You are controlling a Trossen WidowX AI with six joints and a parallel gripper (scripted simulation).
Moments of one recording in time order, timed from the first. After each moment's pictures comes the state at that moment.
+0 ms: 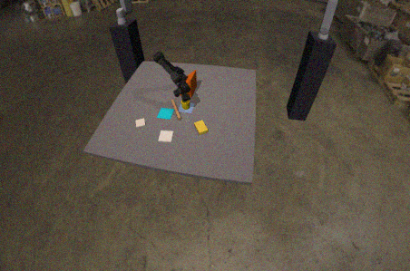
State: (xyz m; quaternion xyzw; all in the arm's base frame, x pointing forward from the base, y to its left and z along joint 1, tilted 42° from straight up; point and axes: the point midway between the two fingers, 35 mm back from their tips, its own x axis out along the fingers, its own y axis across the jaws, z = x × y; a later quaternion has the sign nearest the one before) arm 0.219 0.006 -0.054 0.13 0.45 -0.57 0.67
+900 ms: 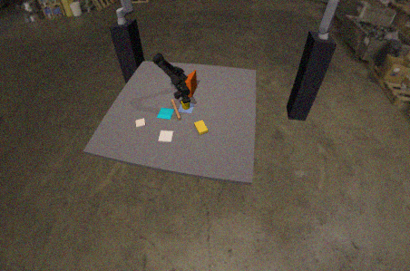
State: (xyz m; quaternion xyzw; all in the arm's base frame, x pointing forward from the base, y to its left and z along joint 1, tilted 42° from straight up) arm 0.213 -0.014 -0.074 0.12 0.45 -0.58 0.67
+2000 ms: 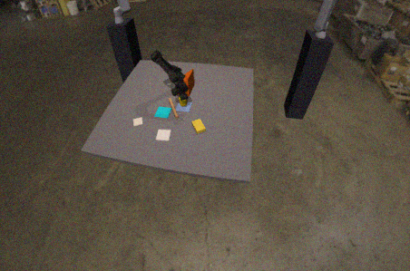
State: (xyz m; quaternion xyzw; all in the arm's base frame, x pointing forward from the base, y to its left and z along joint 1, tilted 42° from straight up) arm 0.212 0.001 -0.058 0.12 0.46 -0.58 0.67
